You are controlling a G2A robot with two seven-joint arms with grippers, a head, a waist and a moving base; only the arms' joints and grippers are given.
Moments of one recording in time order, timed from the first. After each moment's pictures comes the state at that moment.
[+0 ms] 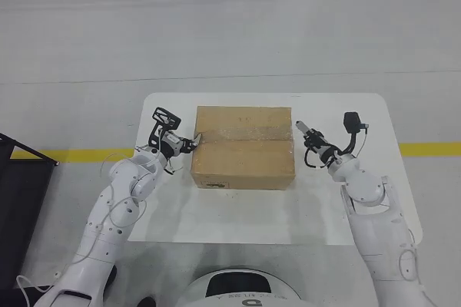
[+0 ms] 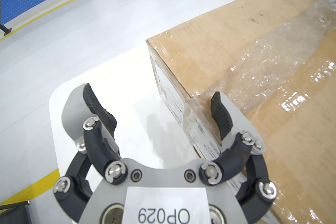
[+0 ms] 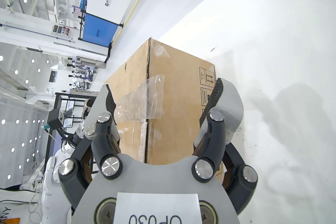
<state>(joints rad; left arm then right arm) 1.27 -1.24 -1.26 -1.43 1.31 -0.32 -0.17 -1.45 -1.25 1.51 -1.63 -0.31 0.04 0.51</state>
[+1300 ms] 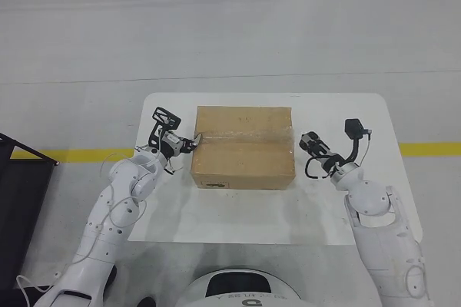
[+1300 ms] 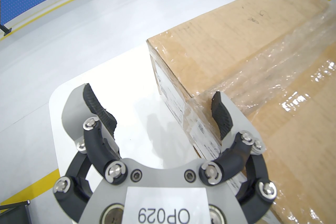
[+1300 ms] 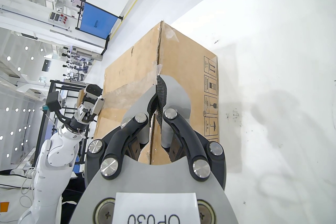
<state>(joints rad) 1.27 -1.24 -1.26 -1.43 1.31 -0.32 -0.17 -1.56 -1.22 1.54 -1.76 -0.36 0.03 0.49</state>
